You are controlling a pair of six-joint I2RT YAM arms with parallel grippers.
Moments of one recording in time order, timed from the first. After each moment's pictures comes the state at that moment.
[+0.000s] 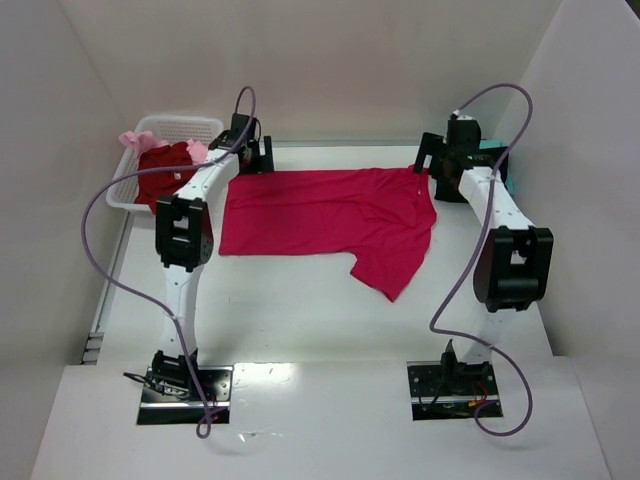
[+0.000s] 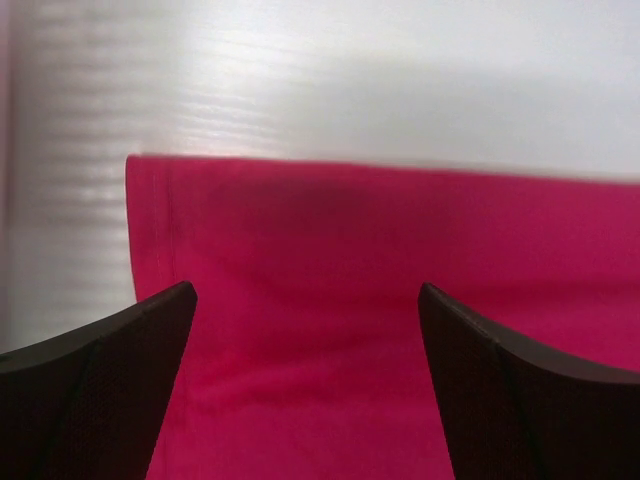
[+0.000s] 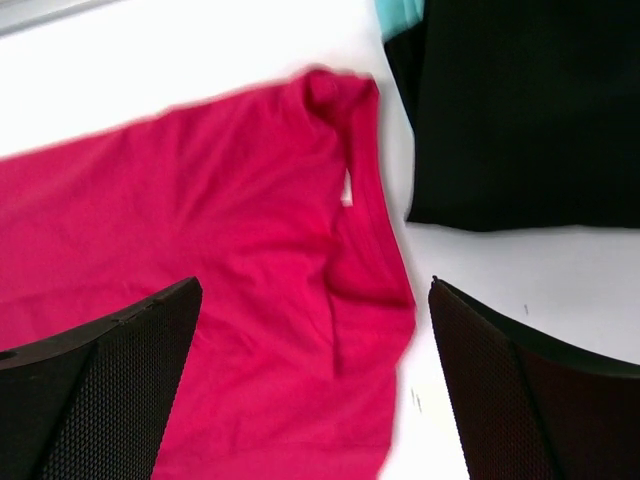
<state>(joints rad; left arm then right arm) -0.17 2.43 2.17 -0.59 -0.16 -0.26 0.00 1.81 1.54 -0.40 0.08 0.23</state>
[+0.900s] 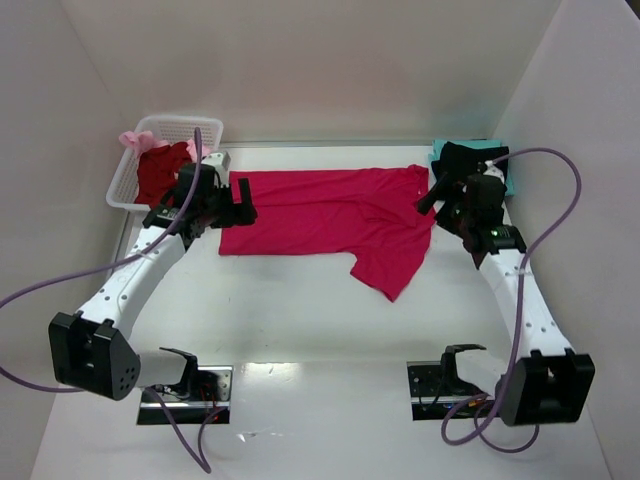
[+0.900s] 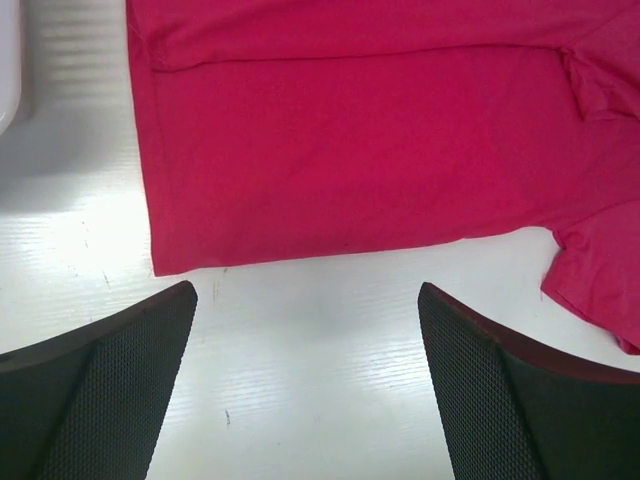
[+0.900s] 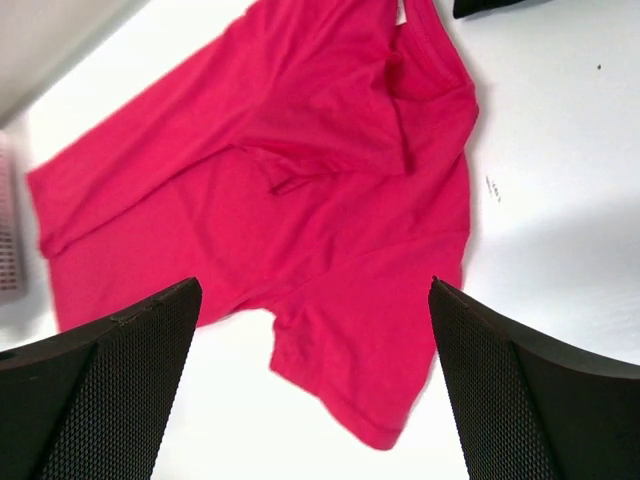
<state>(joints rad) -0.23 1.30 1.14 -0.53 0.02 -0.30 0.02 1.15 0.97 -0.42 -0.01 0.55</state>
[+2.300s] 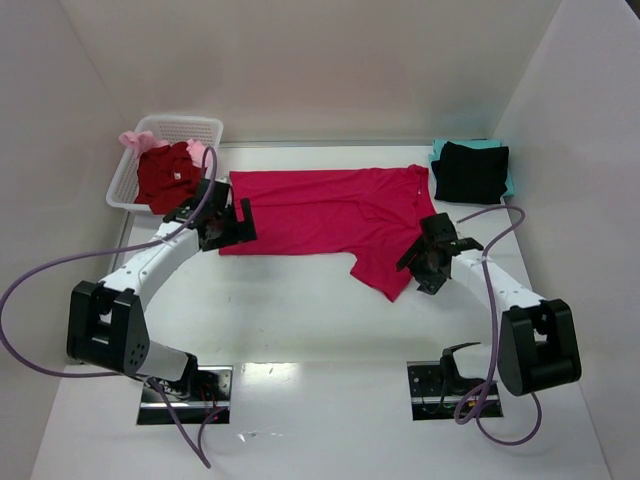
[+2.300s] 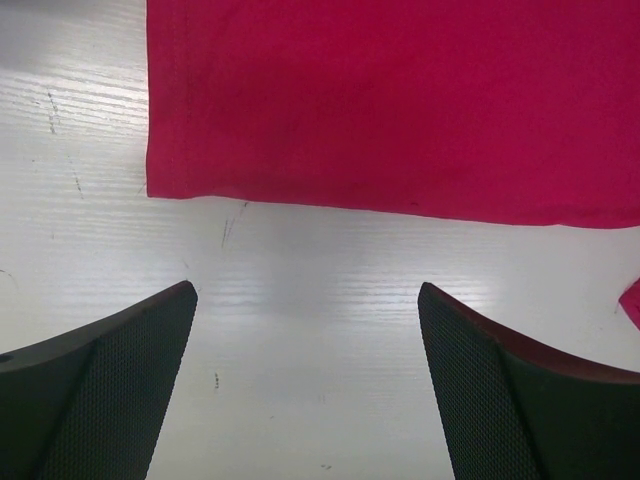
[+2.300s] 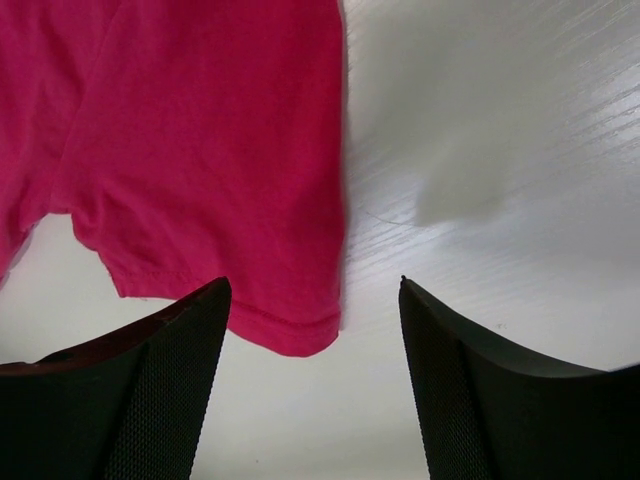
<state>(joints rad) -0.23 1.42 1.04 -0.56 -0.04 -0.45 0.20 1.27 0.71 -0.60 0.06 0.93</state>
